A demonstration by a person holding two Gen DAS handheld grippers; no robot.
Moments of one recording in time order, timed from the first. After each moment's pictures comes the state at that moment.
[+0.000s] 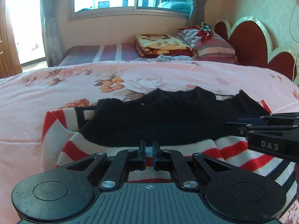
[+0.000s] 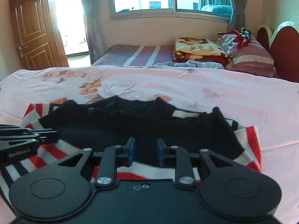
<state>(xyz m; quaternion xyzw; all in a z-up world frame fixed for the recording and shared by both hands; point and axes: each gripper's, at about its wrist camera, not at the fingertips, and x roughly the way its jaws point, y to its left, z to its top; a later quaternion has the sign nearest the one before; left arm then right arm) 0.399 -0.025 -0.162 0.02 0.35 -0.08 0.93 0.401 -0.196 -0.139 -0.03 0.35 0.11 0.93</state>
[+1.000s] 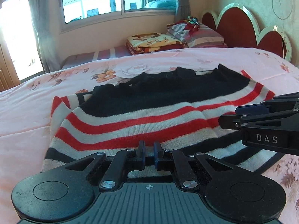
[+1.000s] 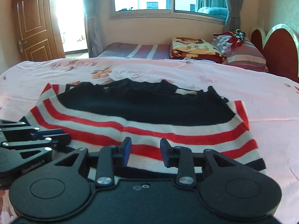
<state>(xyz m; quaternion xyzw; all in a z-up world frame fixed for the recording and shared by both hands) 0.319 -0.035 -0.163 0.08 0.34 -0.09 0.93 0.329 -0.187 -0.139 -0.05 0.35 0.09 0.93</state>
